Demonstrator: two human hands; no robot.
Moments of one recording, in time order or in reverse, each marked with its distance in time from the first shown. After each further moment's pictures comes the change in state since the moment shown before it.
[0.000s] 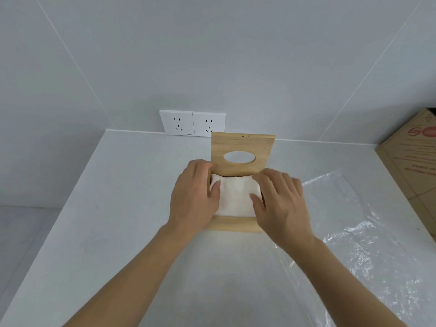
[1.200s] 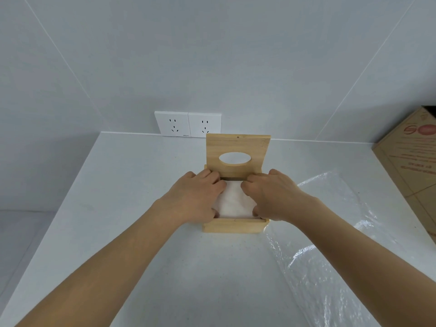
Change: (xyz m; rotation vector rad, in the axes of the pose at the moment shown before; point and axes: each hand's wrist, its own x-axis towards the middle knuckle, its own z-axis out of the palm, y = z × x) left_hand 0.031 -0.010 -0.001 0.570 -0.668 0.398; right_hand 0.046 0.023 0.008 -0.300 -0.758 -0.326
